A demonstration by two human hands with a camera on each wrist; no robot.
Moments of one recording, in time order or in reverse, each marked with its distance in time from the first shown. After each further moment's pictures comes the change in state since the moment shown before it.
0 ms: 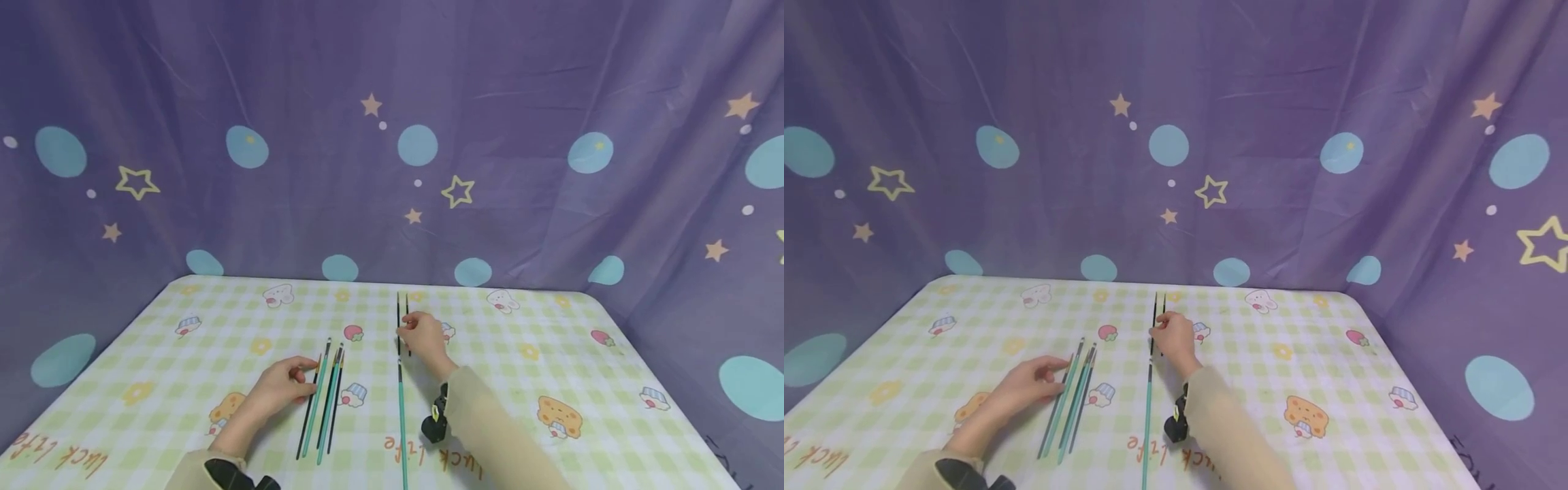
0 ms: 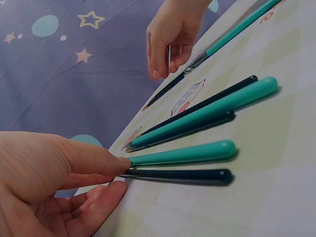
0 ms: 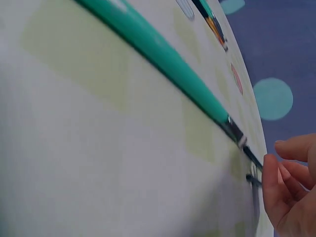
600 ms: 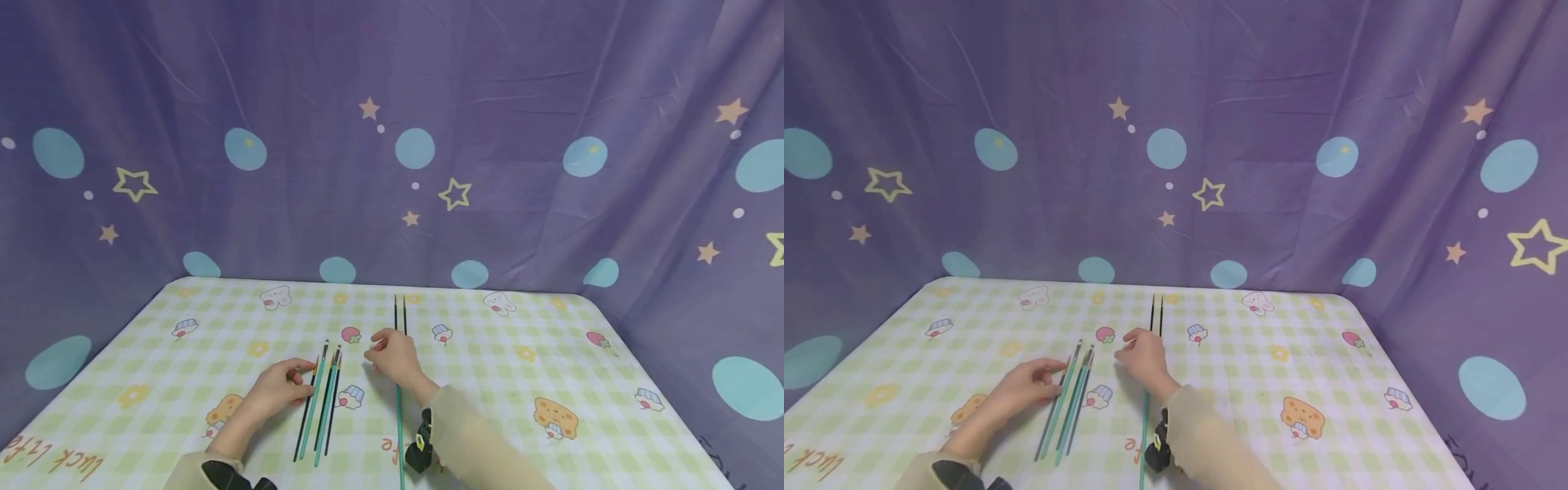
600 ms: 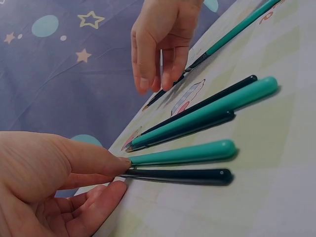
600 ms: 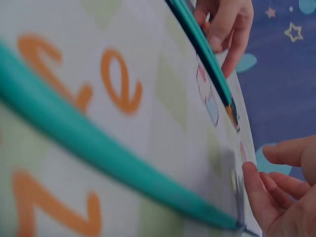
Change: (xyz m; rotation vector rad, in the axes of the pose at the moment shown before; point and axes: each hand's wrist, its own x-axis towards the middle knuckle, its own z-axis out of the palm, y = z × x) left_hand 0.002 -0.004 0.001 -0.010 -0.002 0.005; right_hand -0.038 -0.032 0.024 0.114 -0.178 -0.021
